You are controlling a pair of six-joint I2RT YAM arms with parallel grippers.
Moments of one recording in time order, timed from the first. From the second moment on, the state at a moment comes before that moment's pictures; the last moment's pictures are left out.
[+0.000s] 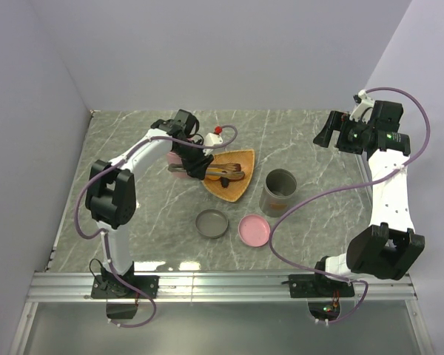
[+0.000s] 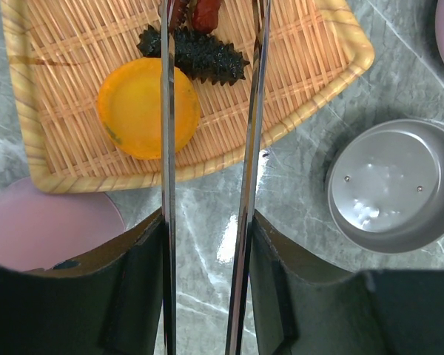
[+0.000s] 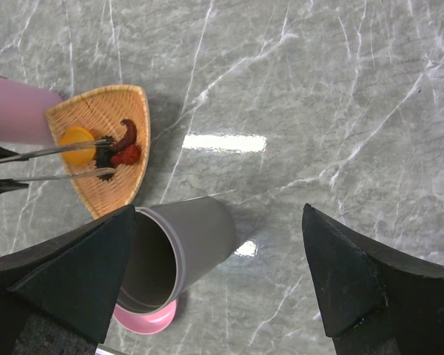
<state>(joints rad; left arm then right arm) -0.43 1.94 1.64 -0.90 0.52 0.70 -0.26 1.40 1.47 -0.81 -0.48 0.05</state>
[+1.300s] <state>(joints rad) -0.46 2.04 1.67 -0.91 0.47 0.70 -0.26 1.40 1.47 -0.81 -0.48 0.05</state>
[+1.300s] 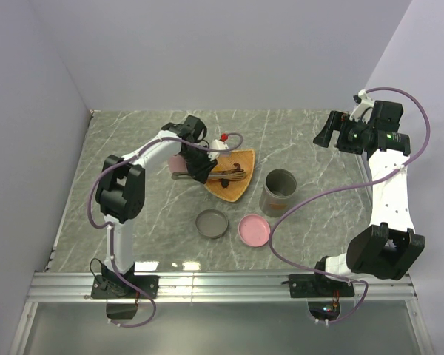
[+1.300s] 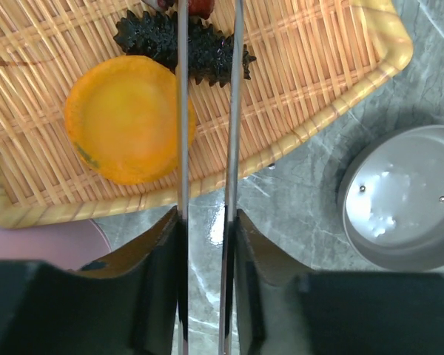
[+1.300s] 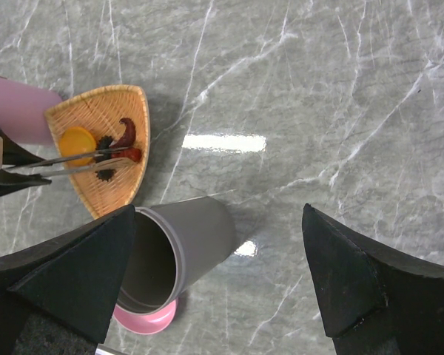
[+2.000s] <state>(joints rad) -0.42 1.77 1.73 -0.97 0.58 0.57 -0.27 1.40 1.47 -0.82 -0.49 0.05</state>
